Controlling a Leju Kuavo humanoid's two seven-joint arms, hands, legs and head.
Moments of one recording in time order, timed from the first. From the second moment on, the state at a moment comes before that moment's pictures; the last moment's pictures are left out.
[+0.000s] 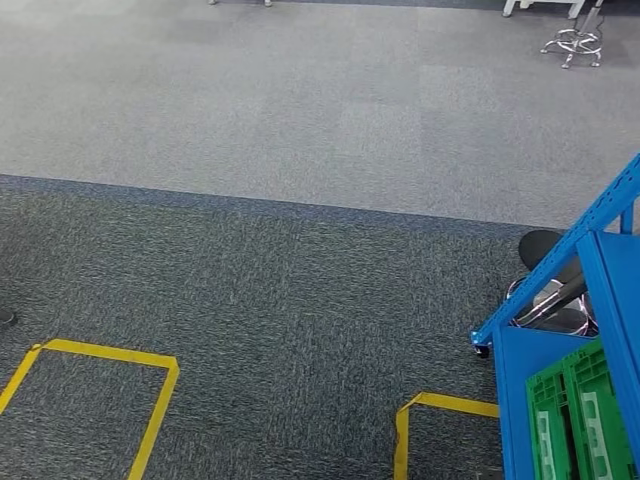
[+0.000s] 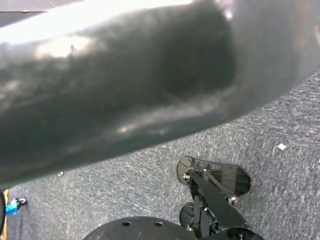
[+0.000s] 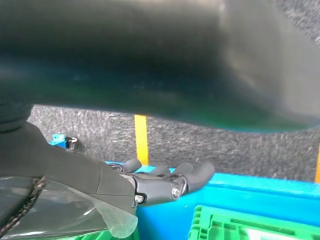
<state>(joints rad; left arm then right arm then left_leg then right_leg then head) -0.02 -0.34 1.57 -0.68 -1.19 -0.09 -0.22 -0.03 0.16 -0.93 -0.32 0.82 -0.25 -0.34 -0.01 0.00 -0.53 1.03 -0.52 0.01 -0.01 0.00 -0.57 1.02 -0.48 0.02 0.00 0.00</state>
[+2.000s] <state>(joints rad) -0.02 -0.34 1.57 -0.68 -1.18 -0.08 -0.22 -0.03 0.17 -0.94 -0.33 0.82 -0.25 -0.34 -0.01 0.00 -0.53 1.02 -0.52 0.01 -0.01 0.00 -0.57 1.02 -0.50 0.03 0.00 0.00</state>
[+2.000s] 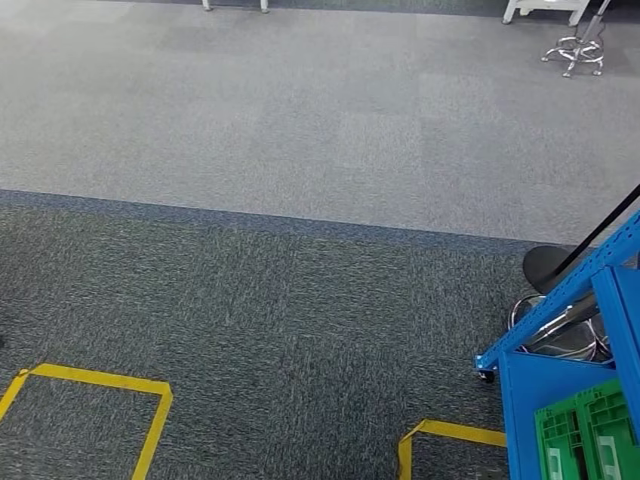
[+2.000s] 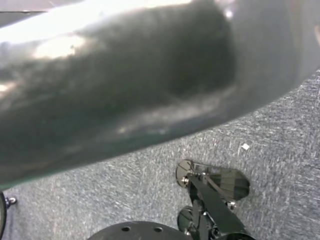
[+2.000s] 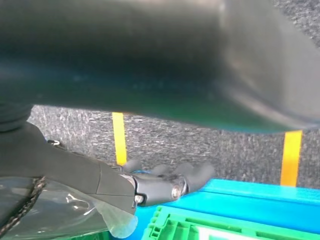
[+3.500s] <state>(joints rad) -0.02 -0.34 1.57 -0.68 -1.16 -0.07 -0.22 -0.03 0.17 -0.96 -0.33 0.82 -0.21 -0.34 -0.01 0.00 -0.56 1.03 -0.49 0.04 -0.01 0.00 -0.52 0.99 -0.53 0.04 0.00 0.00</state>
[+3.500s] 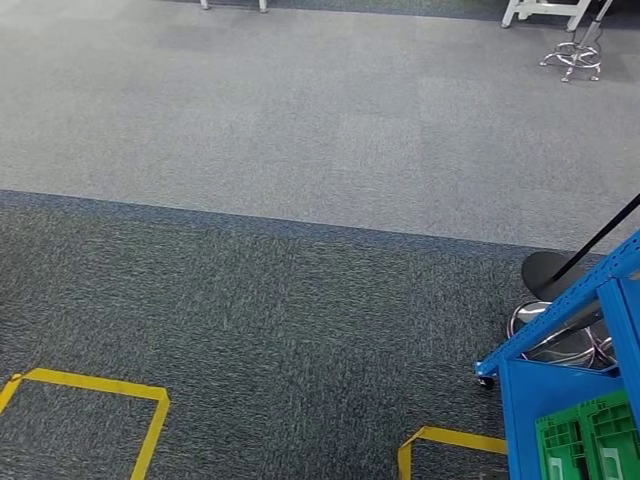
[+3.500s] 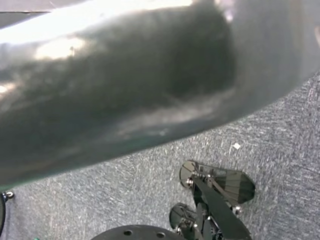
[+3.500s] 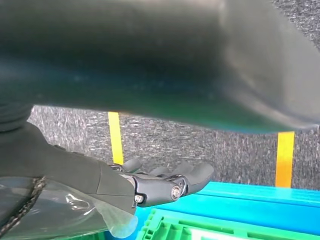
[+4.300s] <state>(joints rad) -0.02 -0.31 1.57 -0.64 -1.25 -0.05 -0.24 -0.01 0.17 -1.03 -0.31 0.82 -0.03 -0.22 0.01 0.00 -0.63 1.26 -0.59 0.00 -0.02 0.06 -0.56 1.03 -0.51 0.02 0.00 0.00</state>
